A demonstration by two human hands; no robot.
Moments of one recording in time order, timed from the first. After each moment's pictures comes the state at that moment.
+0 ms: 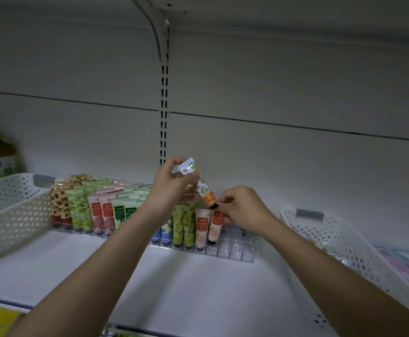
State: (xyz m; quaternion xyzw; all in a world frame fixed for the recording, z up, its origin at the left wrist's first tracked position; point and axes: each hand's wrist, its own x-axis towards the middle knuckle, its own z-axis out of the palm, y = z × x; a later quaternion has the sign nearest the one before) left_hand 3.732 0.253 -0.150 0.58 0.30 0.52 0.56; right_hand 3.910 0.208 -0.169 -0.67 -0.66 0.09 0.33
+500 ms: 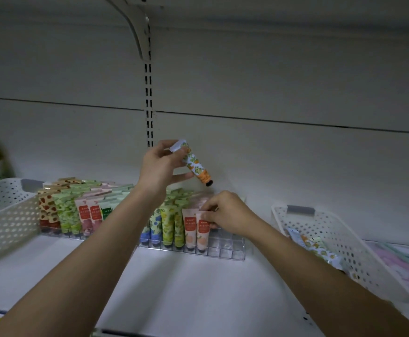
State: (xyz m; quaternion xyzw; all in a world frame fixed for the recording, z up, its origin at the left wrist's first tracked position) left_hand 3.753 0.269 -0.125 0.54 0.28 0.58 0.54; right_hand 3.915 0.217 -0.184 -0.65 -0.70 0.13 0.28
